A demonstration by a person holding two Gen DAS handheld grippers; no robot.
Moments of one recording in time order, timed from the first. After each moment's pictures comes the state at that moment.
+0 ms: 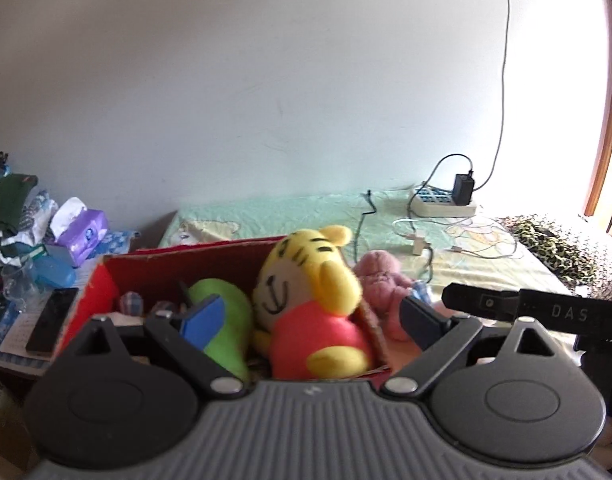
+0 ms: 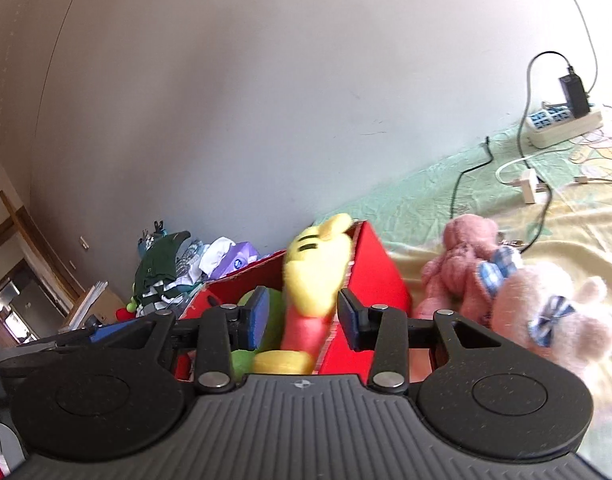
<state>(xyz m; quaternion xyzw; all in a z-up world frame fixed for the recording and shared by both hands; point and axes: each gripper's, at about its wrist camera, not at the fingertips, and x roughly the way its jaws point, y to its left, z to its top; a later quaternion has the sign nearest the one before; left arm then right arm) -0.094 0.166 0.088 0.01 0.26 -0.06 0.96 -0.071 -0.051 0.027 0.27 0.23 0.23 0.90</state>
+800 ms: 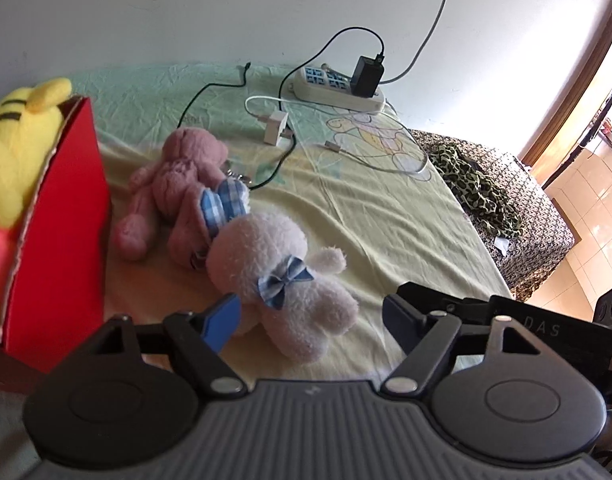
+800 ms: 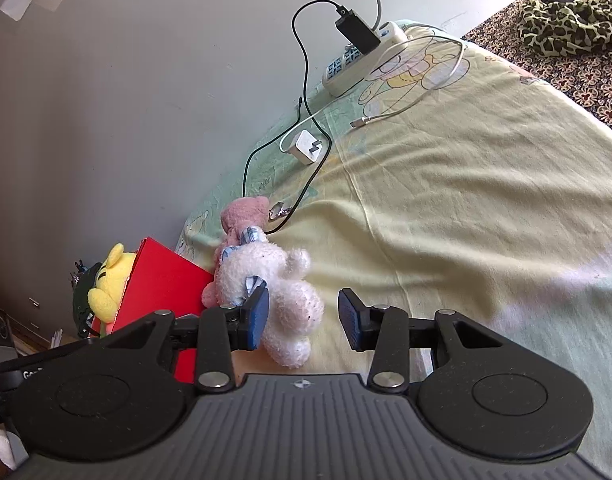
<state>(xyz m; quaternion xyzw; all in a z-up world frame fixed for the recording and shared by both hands) -0.012 0.012 0.007 -0.07 0.43 -0.15 0.89 -0.060 -0.216 -0.058 0.37 0.34 0.14 0.85</state>
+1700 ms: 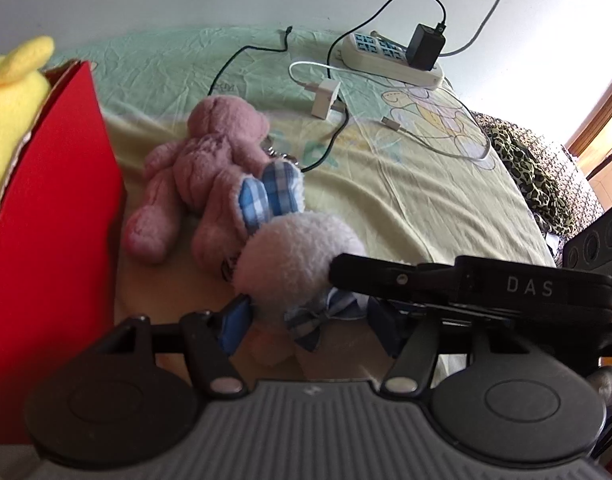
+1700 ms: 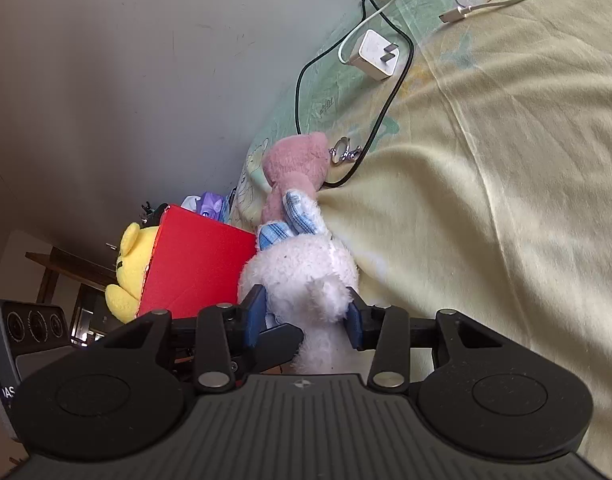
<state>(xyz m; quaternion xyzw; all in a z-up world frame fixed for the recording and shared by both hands) 0.033 0.014 -0.021 -0.05 0.48 -0.10 0.87 0.051 -0.185 -0.101 0.40 0.42 0.30 0.75</state>
